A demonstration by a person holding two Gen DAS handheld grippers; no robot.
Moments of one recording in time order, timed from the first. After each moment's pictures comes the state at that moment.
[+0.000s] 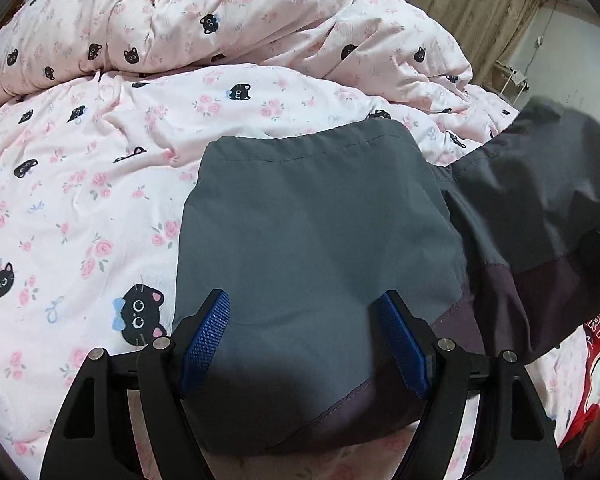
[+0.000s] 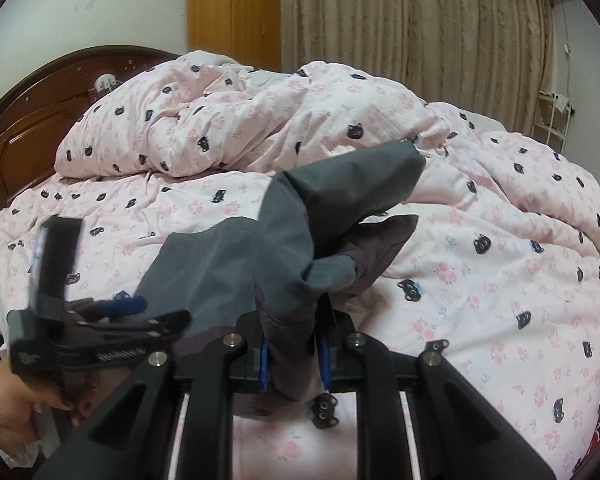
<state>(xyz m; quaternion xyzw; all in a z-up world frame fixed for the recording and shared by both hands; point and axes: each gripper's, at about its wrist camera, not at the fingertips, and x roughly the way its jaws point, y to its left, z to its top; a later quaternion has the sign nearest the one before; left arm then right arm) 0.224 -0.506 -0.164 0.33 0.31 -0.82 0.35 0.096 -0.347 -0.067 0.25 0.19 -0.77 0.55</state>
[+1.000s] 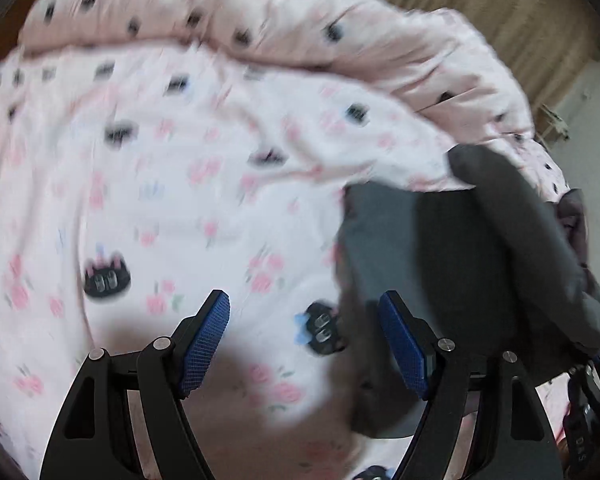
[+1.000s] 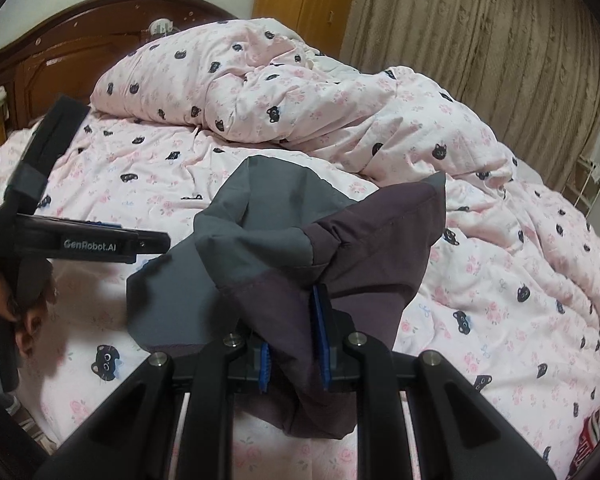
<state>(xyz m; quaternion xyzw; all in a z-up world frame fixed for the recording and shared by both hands) 0.310 -0.555 -0.168 0.32 0.40 -0.76 0.39 0.176 -0.394 -0.090 0.20 0.30 -0.73 0.58</state>
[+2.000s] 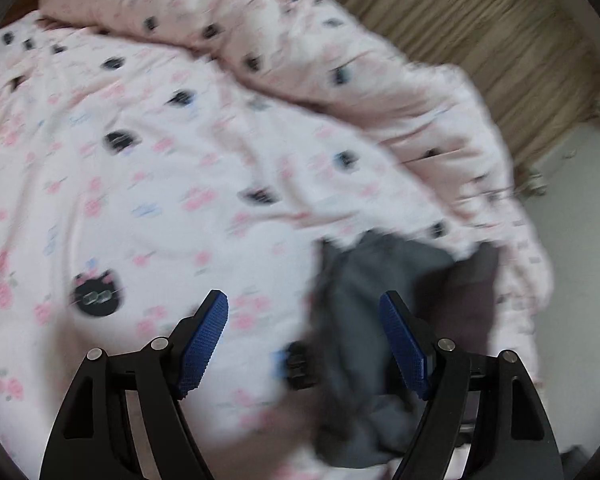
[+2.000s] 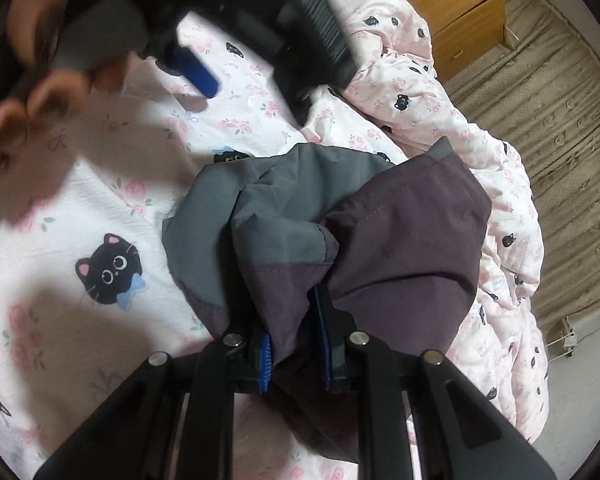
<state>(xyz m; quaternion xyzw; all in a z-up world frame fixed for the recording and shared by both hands) 0.327 -0.566 -0.137 0.21 0.43 -0.80 0.35 0.265 -0.419 -0.177 0.05 0.53 -0.62 0.57</state>
